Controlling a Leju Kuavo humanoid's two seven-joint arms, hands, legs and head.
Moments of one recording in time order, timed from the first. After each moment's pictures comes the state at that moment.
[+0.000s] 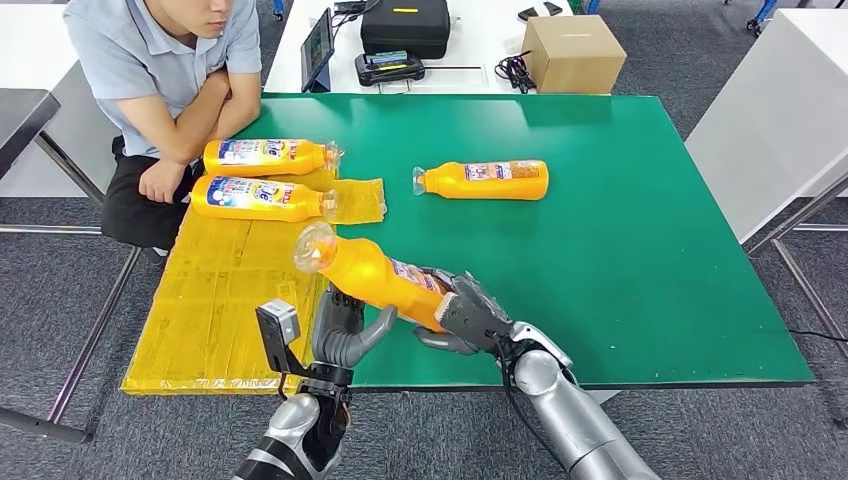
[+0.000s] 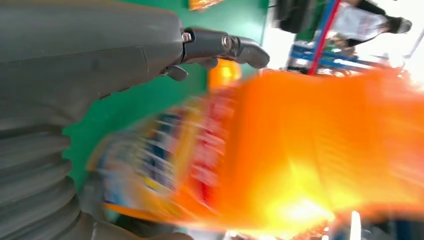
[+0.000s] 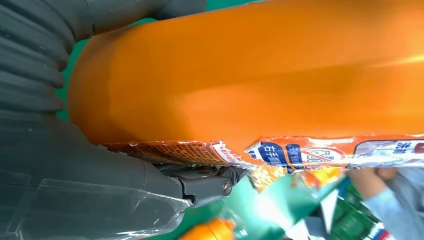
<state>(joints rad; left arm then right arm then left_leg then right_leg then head) -0.22 -0.34 -0.35 -1.02 0.24 0.14 -0.53 -0.34 0.00 0.46 -1.06 0.34 0.19 -0.46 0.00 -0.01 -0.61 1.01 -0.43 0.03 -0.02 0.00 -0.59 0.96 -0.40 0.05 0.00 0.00</state>
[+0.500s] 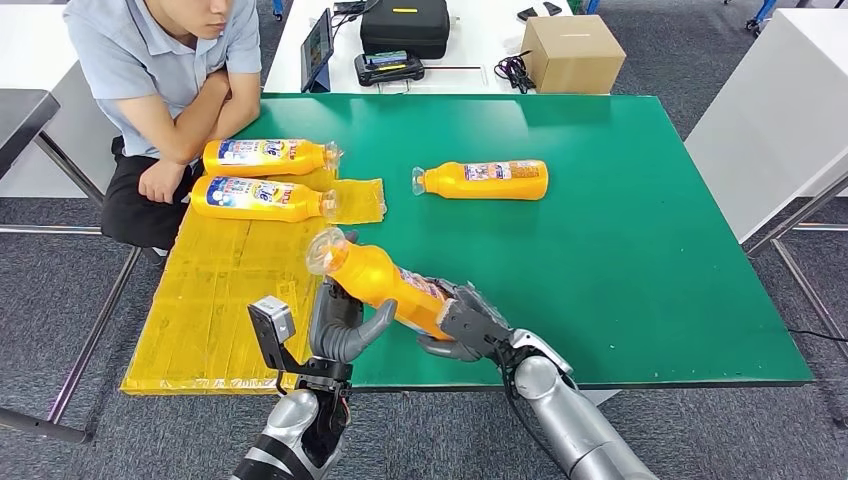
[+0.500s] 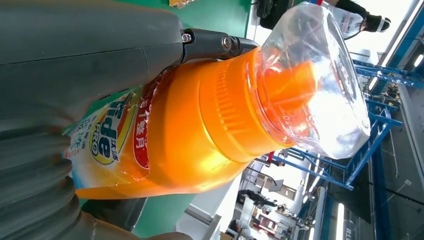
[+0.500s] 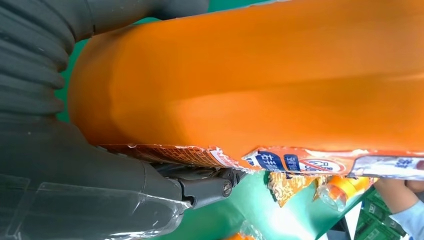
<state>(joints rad) -0.21 -0.34 -0.36 -1.07 0.24 0.15 -0.53 -0.34 0.00 0.46 -0.99 0.34 0.18 -0.46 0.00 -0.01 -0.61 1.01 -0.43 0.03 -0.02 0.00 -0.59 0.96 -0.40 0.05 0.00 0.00</state>
